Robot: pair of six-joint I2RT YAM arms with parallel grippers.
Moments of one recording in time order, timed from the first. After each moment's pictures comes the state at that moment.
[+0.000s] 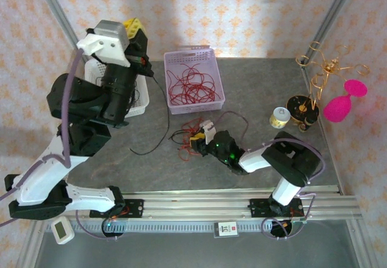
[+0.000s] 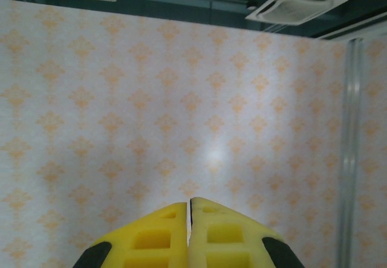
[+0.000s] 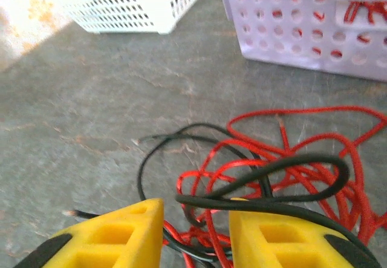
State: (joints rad) left arm -0.99 1.22 1.81 -0.04 -0.74 0.36; right arm 0.84 1.65 0.46 0.84 -0.05 0.29
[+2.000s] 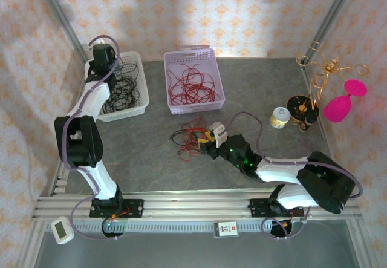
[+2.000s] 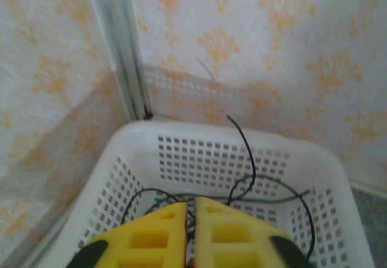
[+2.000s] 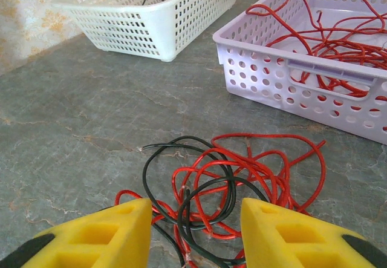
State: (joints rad) left arm 0.11 1.80 1.46 -0.08 -0.36 -0.18; right arm 0.84 1.31 0.32 0.70 0.00 0.14
